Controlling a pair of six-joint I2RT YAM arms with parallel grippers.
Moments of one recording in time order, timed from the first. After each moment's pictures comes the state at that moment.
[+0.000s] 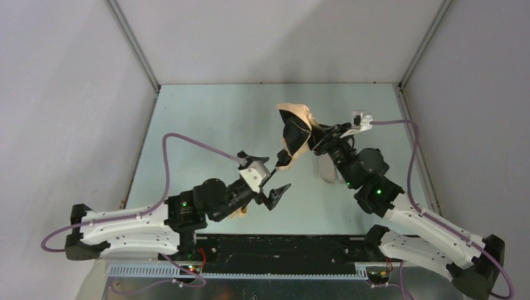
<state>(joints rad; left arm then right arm) -1.38 0.88 0.80 0.05 -0.49 0.12 0.87 0.88 0.78 0.32 0.38 0.41</state>
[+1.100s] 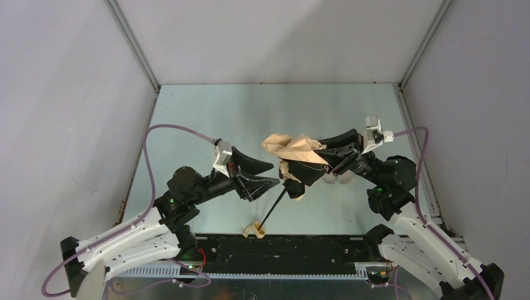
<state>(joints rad) -0.98 0.69 0.62 0.28 0.24 -0.39 0.56 0.73 0.64 0.70 -0.61 0.55</state>
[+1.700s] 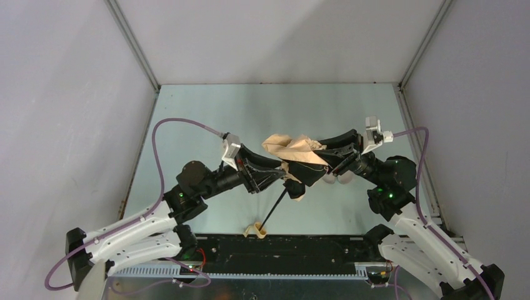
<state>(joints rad) -0.98 0.80 0.67 0.35 0.23 -0.42 0.56 0.73 0.64 0.68 -0.61 0.54</state>
